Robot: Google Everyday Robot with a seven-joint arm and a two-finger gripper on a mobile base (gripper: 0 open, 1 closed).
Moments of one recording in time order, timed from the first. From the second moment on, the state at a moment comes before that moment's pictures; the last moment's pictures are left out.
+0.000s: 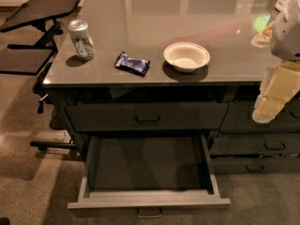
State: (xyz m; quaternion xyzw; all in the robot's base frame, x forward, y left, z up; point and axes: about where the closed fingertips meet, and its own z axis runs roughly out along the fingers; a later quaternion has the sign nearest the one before) arm 0.438 -0.217 0.977 -0.60 0.78 -0.04 0.16
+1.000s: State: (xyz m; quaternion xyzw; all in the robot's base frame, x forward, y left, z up) arm 0.420 -0.242 0.925 -0.58 0.79 0.00 0.17
